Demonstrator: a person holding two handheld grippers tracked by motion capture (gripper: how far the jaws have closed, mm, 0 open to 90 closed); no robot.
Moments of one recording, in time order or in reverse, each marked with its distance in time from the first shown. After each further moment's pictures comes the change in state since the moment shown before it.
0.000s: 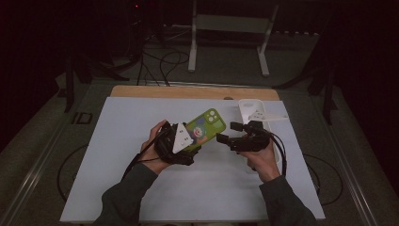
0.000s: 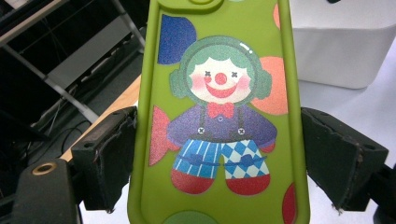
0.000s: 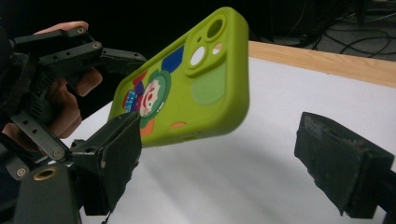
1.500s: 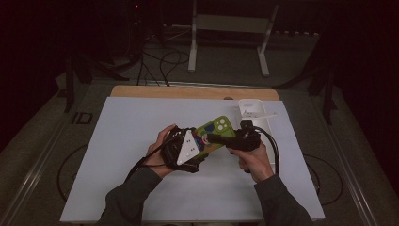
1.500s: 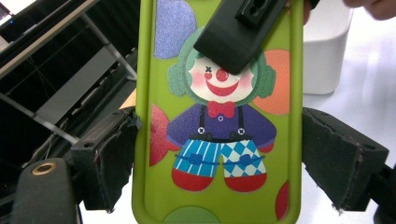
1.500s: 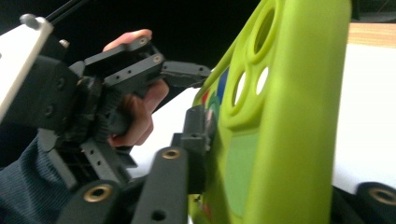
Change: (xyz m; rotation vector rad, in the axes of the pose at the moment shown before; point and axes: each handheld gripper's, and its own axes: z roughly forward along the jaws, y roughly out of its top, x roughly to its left) left arm -0.018 0.002 0.002 -0.078 -0.051 0.105; right arm 0.006 0.001 0.018 0.041 0.281 0.082
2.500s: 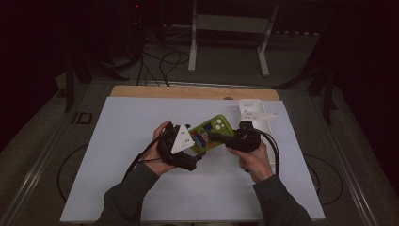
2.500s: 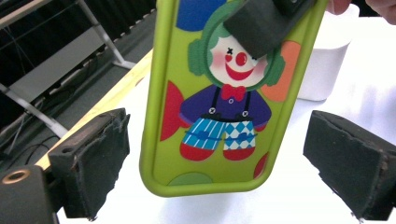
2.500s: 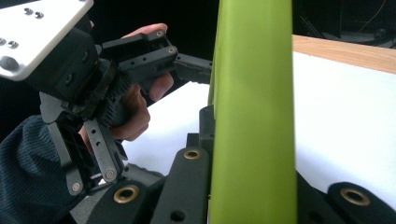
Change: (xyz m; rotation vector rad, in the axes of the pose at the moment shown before) left arm 0.017 -0.003 -0.002 0.019 -0.054 -0.142; right arm 0.013 0.005 -0.002 -0.007 -0.061 -0.096
